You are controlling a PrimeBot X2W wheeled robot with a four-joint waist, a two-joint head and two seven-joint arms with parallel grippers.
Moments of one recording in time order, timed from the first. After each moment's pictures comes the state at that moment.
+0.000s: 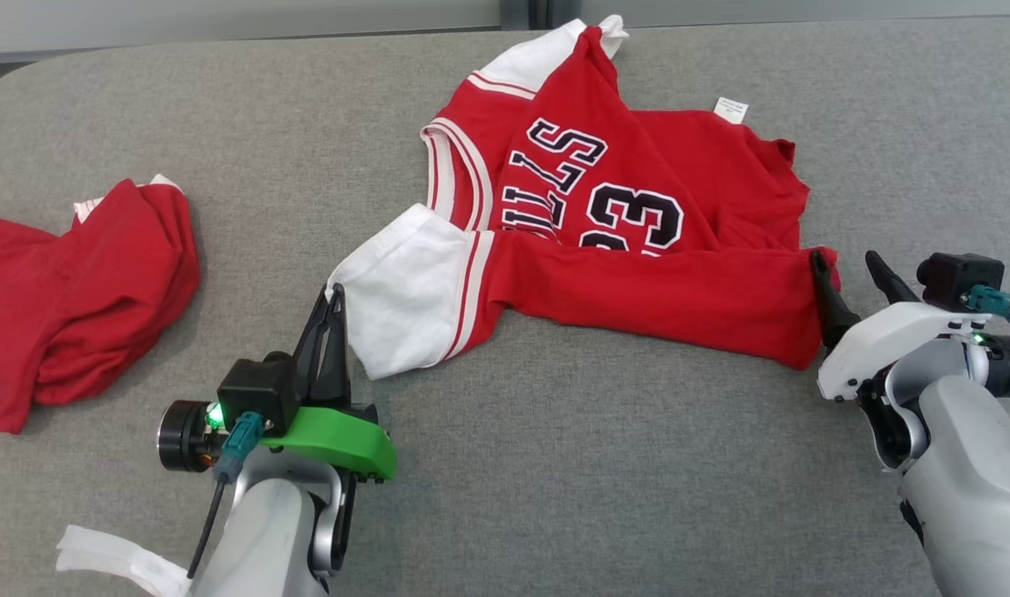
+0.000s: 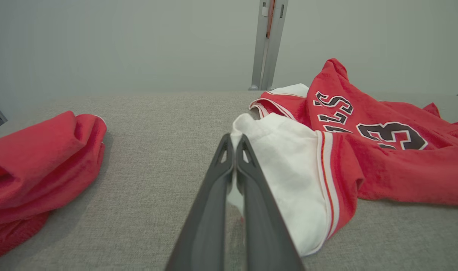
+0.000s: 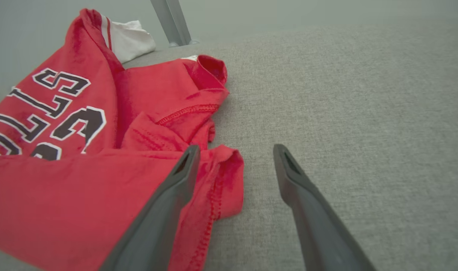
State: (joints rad) left arm -0.30 0.05 -0.25 0.36 -0.22 0.04 -0.26; right arm -0.51 -0.24 0.10 0.72 0.41 0.13 -0.14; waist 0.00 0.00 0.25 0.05
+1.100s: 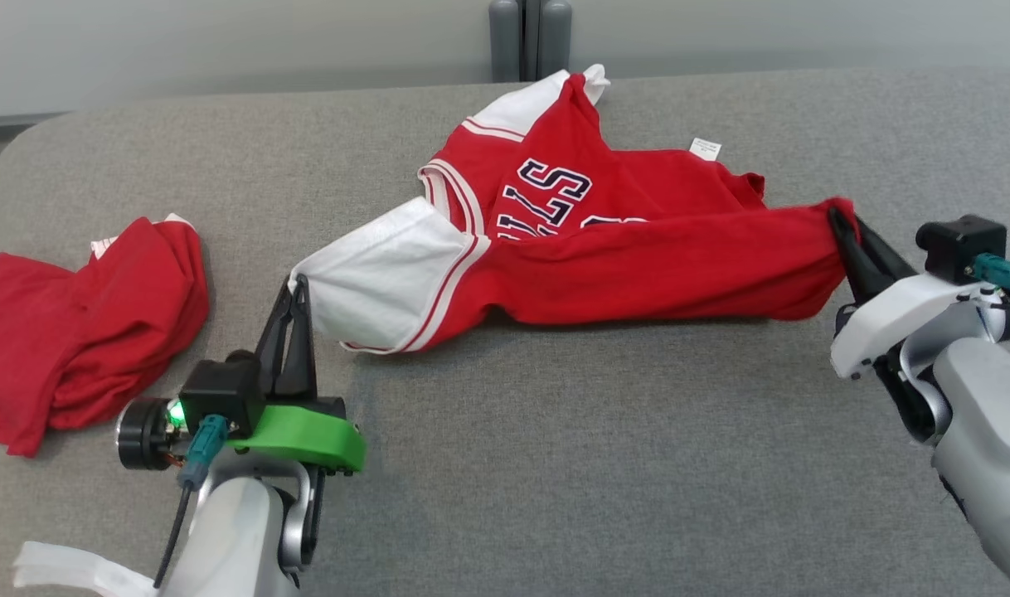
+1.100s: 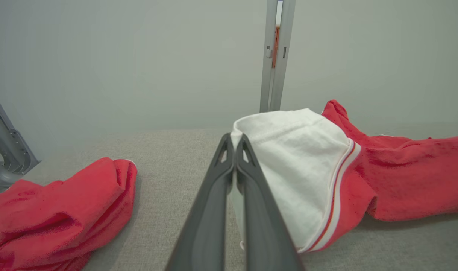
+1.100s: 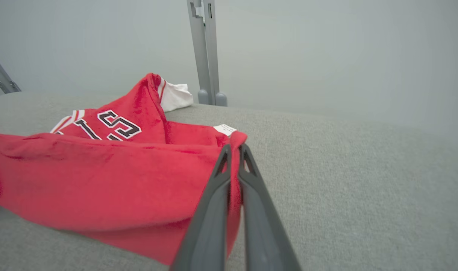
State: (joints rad) left arm -0.28 0.06 -0.19 0.31 -0.18 0.04 -0.26; right arm -0.60 -0.41 0.42 0.72 0.54 0.13 -0.26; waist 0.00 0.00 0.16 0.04
